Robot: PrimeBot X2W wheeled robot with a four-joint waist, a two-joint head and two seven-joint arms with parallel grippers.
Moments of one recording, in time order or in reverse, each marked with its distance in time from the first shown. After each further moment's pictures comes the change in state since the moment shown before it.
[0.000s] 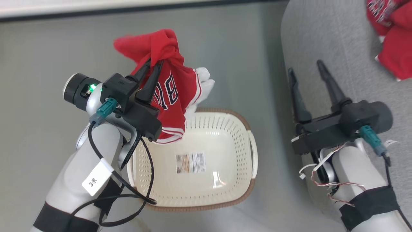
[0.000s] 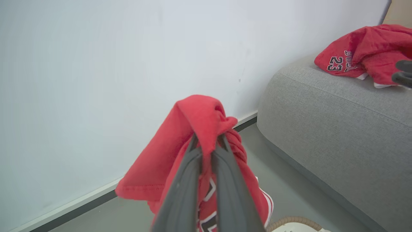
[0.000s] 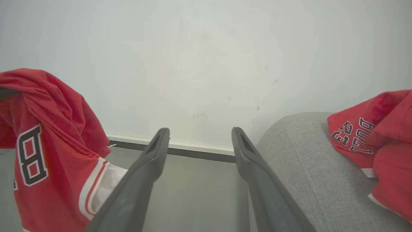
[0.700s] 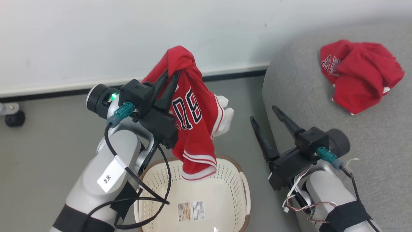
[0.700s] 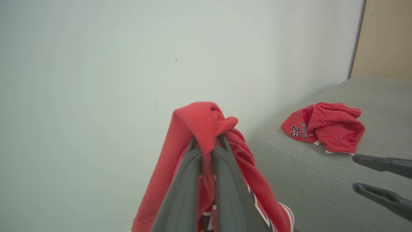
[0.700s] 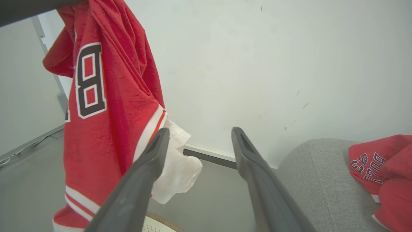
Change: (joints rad) left arm 0.001 -0.066 -0.037 0.058 -0.078 -0.002 0.000; right arm 0.019 0.045 0.125 0.209 -0.002 0.120 0.000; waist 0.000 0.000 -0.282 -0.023
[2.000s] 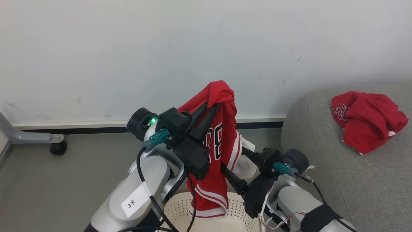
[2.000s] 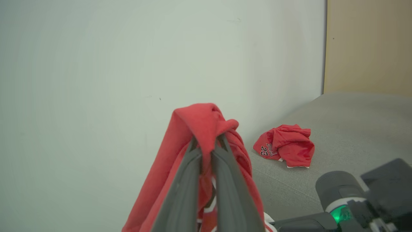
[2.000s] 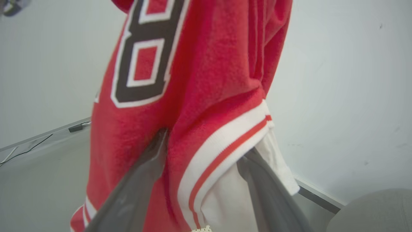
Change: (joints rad) left arm 0.099 -0.031 -0.161 -0.114 -0.094 -0.007 0.050; right arm -0.109 0.028 0.436 0.264 0.247 0.047 0.000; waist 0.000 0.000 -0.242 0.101
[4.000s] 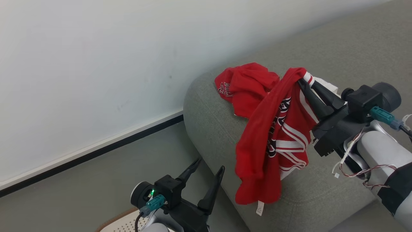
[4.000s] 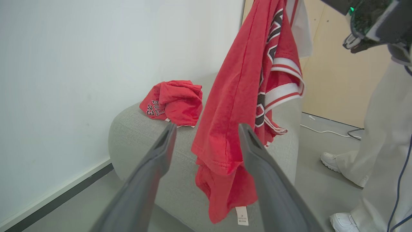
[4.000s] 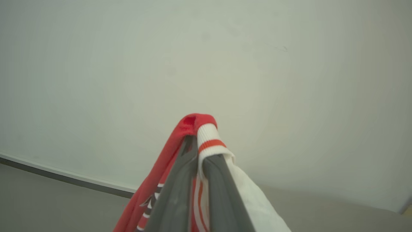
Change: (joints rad) left arm 0.344 0.011 -0.003 -0.081 -0.071 0.071 -0.032; right arm -0.122 -0.406 -0.087 -0.366 0.097 -0.063 0.000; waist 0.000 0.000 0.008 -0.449
